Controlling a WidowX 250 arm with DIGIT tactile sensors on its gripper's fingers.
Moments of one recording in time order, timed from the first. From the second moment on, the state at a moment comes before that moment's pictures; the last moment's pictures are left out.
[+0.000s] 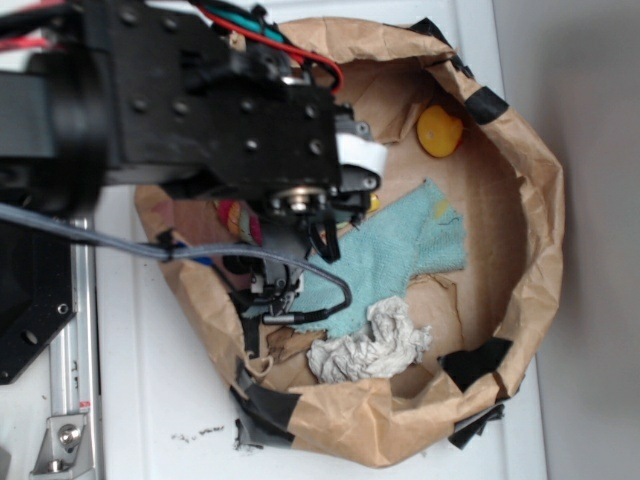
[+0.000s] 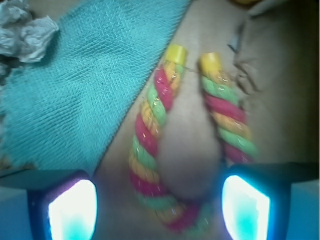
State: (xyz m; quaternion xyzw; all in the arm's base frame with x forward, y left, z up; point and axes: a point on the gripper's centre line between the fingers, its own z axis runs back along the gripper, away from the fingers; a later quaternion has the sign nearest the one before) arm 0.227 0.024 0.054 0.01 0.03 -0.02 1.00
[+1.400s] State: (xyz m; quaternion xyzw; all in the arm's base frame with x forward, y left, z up) arm 0.223 0.026 0.001 -0.04 0.02 -0.10 0.99
